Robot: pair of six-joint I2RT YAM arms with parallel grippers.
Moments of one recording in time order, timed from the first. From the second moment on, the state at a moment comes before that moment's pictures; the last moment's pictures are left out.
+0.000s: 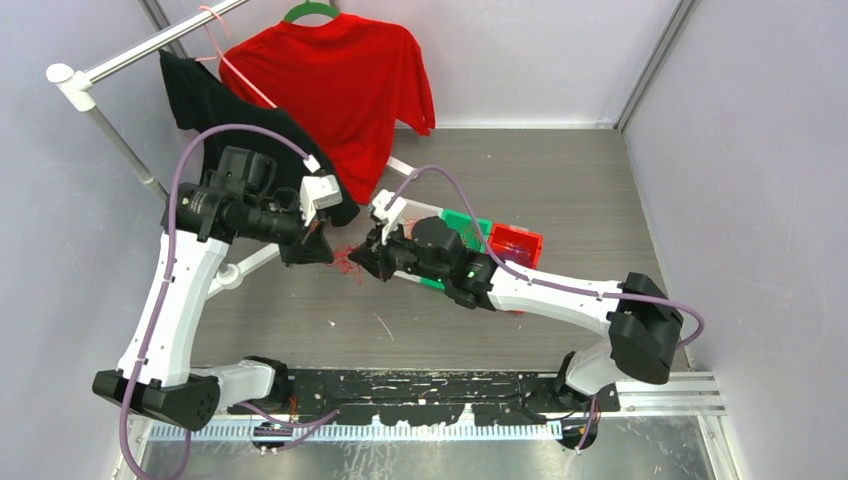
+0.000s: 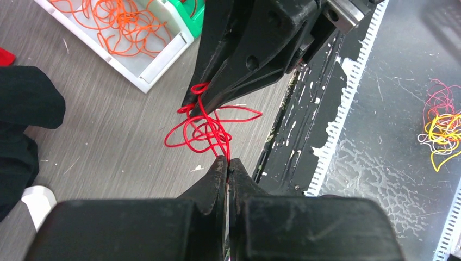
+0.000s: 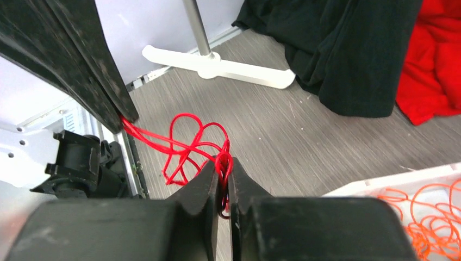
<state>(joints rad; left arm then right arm) -0.25 1.21 1.57 -1.43 0.75 0.65 1.05 1.48 1.05 0.30 -0.09 0.20</state>
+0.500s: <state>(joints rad) -0.25 1.21 1.54 -1.35 0.76 0.56 0.93 1.28 0.90 0.22 0.05 0.21</state>
